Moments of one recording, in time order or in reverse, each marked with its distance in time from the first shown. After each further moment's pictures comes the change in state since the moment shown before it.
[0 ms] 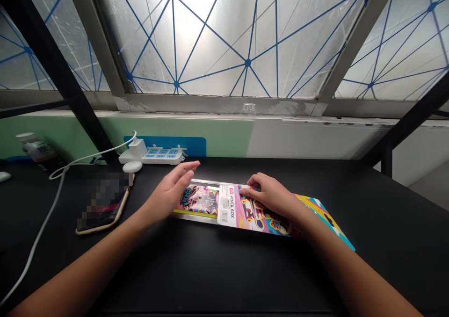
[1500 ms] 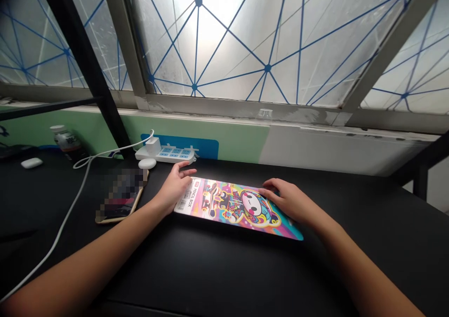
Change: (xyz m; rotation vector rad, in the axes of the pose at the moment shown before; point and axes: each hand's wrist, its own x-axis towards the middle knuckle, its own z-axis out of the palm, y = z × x) left_hand 0.016 -0.040 -0.008 -0.362 0.345 -0.420; right_hand 0.014 0.018 -0.005 -0.003 0.031 -0.038
